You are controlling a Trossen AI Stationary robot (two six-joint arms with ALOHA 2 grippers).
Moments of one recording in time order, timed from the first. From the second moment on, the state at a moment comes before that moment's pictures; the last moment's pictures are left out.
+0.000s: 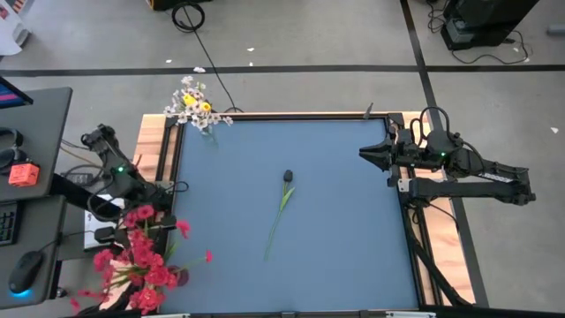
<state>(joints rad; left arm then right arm) -0.84 0.32 0.46 -0.11 0.46 -0.31 -0.19 0.47 0.66 -0.28 -0.02 0.29</state>
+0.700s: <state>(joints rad) -0.79 0.35 0.80 -0.67 0.16 -0.28 -0.19 0.47 0.66 -0.27 -0.02 0.29</state>
